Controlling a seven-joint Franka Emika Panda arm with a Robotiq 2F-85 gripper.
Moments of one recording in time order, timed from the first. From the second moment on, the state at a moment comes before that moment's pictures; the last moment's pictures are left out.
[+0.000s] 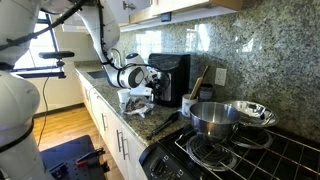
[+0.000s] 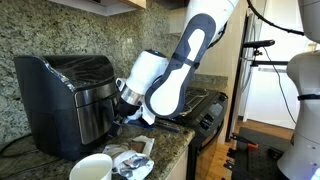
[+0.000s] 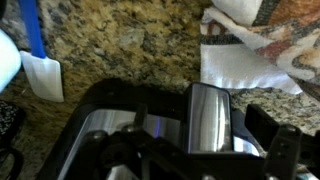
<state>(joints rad) 0.60 0.48 -0.21 -2.24 0.00 3.25 -0.10</state>
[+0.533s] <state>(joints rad) 0.62 0.48 -0.23 -2.25 0.00 3.25 -0.10</state>
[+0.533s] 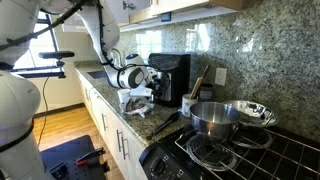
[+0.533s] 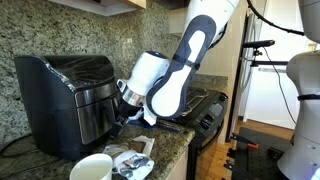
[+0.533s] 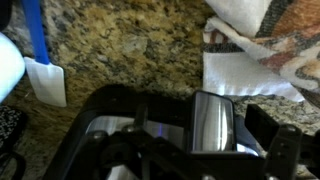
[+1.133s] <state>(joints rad) 0.68 0.47 -0.29 -2.28 0.01 3.25 -0.10</state>
